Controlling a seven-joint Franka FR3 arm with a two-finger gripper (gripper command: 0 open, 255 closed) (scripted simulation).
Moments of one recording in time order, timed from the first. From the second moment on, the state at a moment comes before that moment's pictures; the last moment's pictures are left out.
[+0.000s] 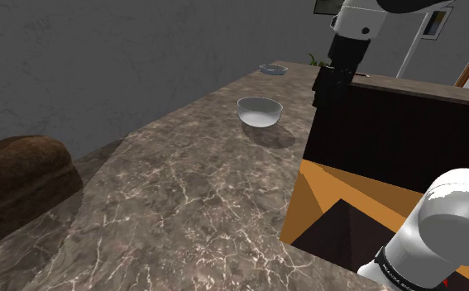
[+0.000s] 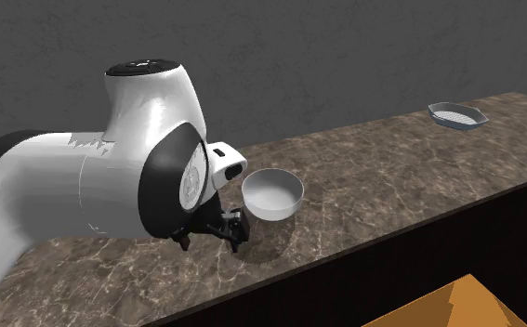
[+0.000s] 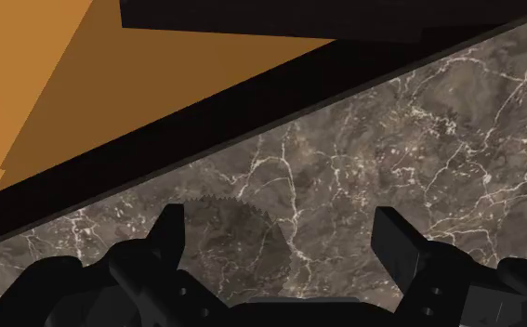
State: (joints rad) arm 0.02 -0.79 0.02 -2.35 -0.04 1.66 0.02
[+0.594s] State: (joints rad) arm 0.01 -0.54 0.02 -2.26 -0.05 1.82 0.02
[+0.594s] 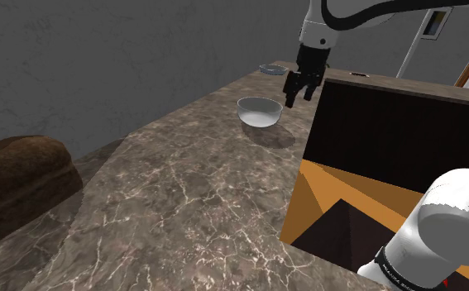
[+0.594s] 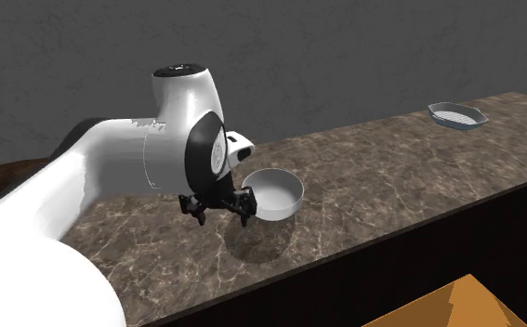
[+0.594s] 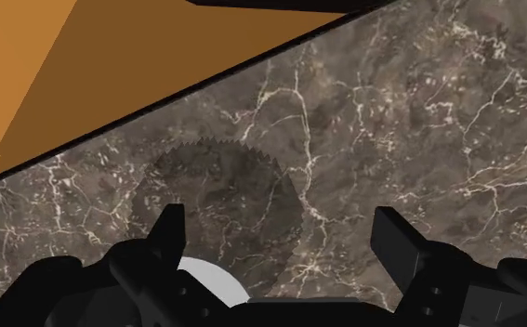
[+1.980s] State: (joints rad) arm 0.00 0.20 0.03 -1.69 -0.10 1.97 0.04
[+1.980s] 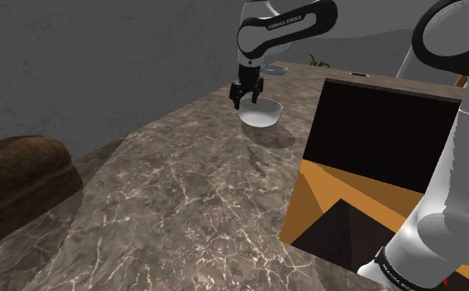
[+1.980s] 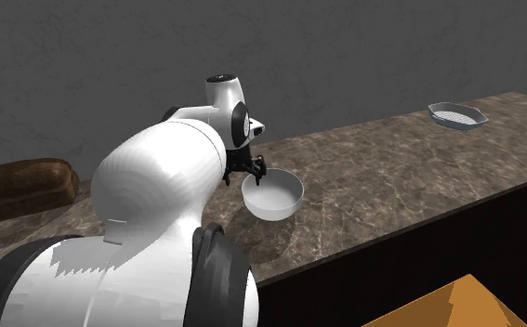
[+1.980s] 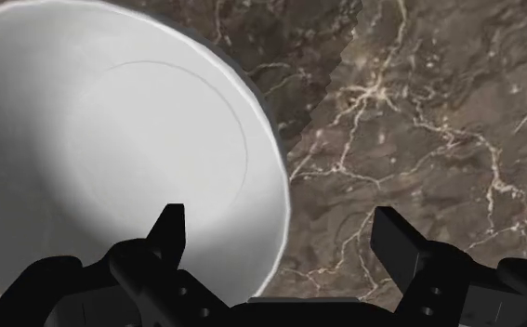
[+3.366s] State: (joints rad) arm 0.00 0.21 0.03 -1.70 -0.10 1.99 0.04
